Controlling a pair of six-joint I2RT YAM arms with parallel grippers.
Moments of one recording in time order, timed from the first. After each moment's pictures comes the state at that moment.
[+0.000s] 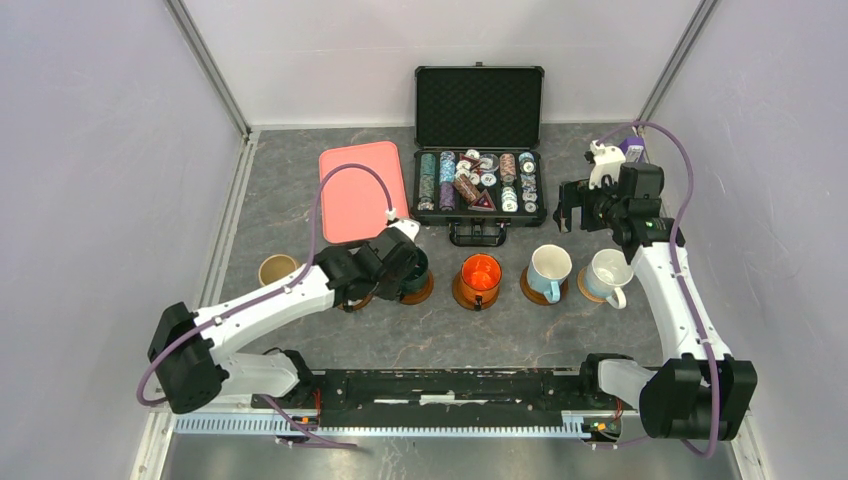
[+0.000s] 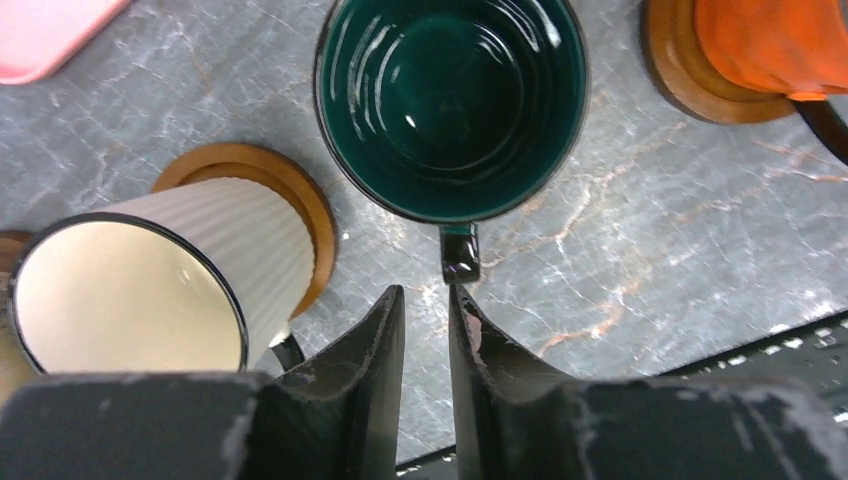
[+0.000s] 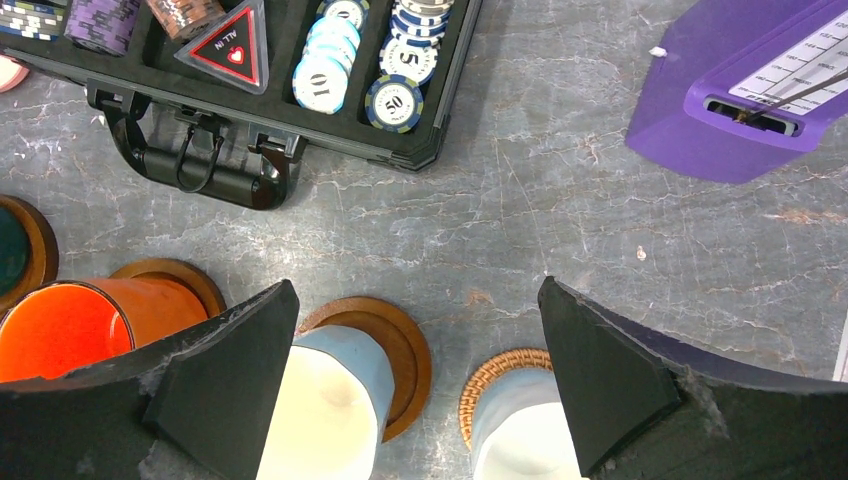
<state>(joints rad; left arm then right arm) -0.90 1.22 0.93 -0.73 -0.29 -0.39 -0.04 1.15 0.98 -0.49 -0.26 -0.13</state>
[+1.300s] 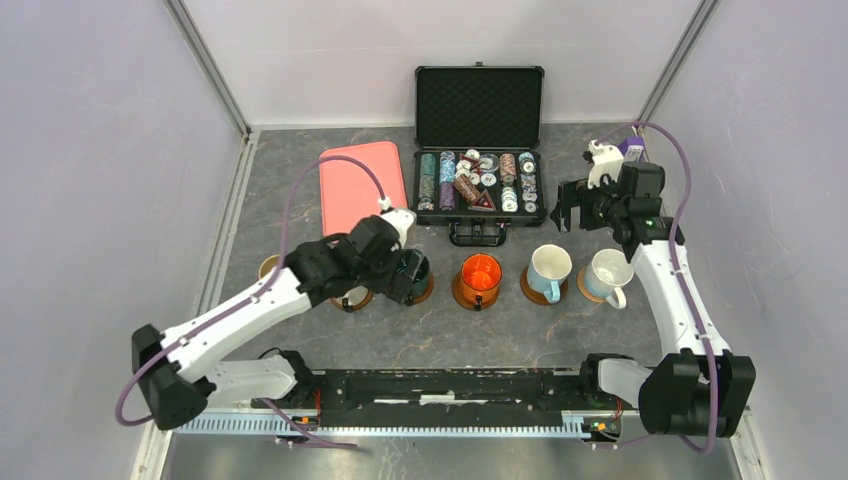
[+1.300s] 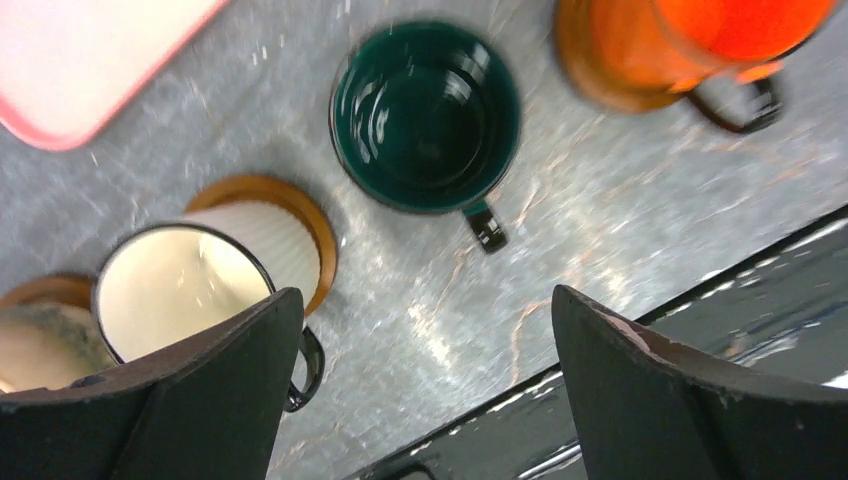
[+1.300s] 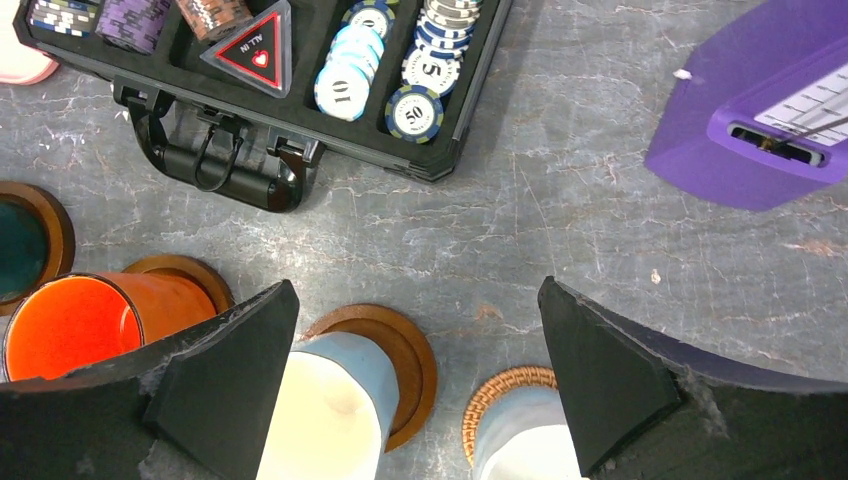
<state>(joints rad) -0.89 1.15 1.00 -0.81 -0.24 -0.29 -0.06 1.15 0.97 -0.47 -0.32 -0.15</state>
